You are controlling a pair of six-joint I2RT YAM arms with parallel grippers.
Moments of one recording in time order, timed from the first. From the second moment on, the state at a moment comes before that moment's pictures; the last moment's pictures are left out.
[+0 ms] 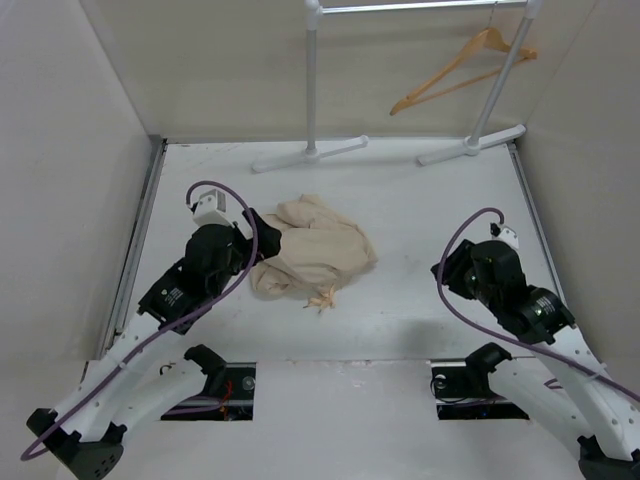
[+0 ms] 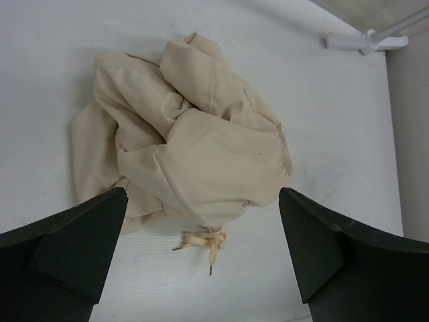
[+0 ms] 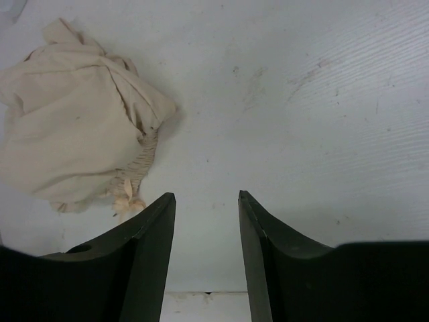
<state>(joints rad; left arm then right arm) -0.62 0.74 0.86 -0.57 -0.34 -0.74 0.51 0.62 0.78 -0.83 0.26 0.88</state>
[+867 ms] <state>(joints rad) -0.38 1.14 0.95 -0.54 -0.25 -0.76 0.45 1.03 0.63 -0.29 -0.07 0.80</state>
